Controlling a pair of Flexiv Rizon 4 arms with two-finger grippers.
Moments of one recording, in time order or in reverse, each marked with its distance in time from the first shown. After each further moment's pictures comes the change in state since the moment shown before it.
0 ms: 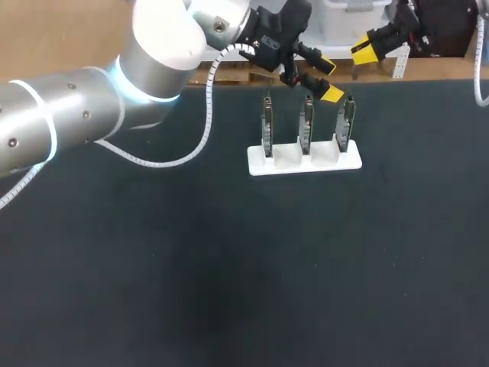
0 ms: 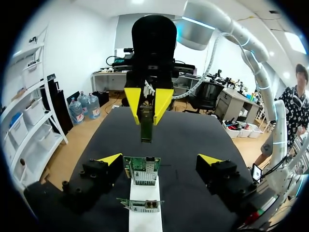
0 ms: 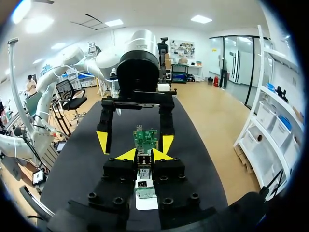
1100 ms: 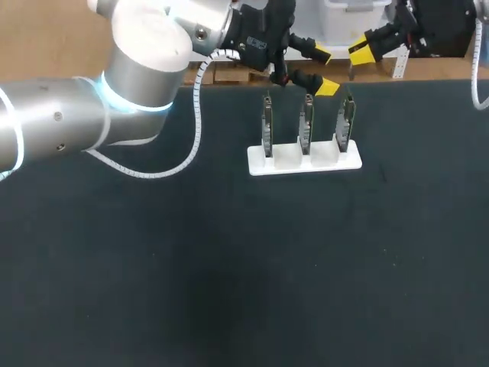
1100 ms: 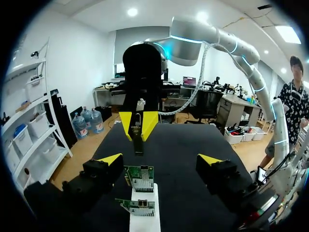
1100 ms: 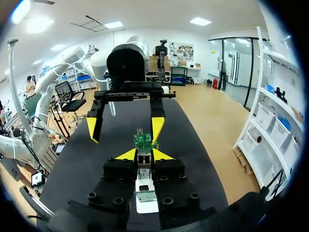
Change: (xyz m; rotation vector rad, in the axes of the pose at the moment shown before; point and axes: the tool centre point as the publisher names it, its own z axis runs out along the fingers) left arm -0.017 -0.018 -0.024 -0.033 -0.117 0.059; right arm -0.004 0.003 0.004 0.010 -0.025 0.000
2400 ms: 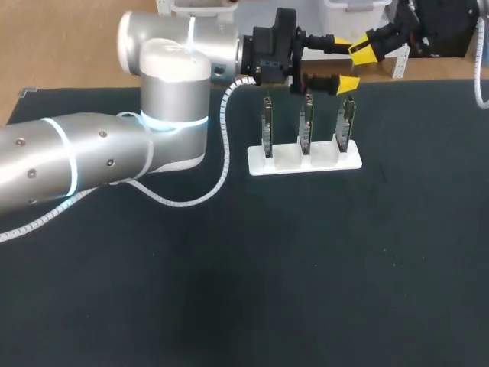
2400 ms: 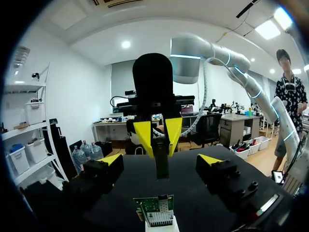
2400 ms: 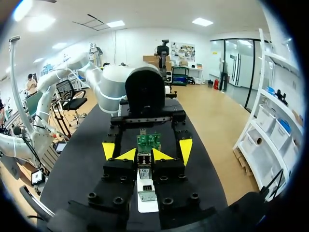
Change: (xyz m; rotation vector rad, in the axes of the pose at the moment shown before) left arm -0.018 0.027 0.040 0.002 -0.337 0.114; right arm -0.003 0.007 -0.003 -0.003 0.008 -0.015
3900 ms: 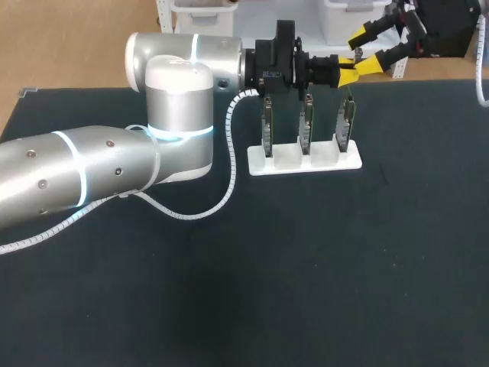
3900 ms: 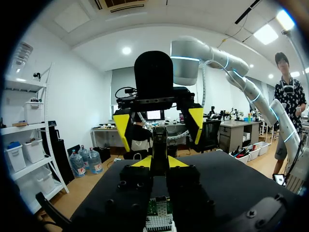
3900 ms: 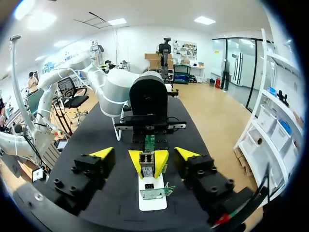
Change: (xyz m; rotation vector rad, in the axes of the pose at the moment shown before) left arm 0.011 -0.003 0.010 0.008 -0.080 -0.009; right arm 0.000 0.004 -0.001 -0.013 0.021 -0.011
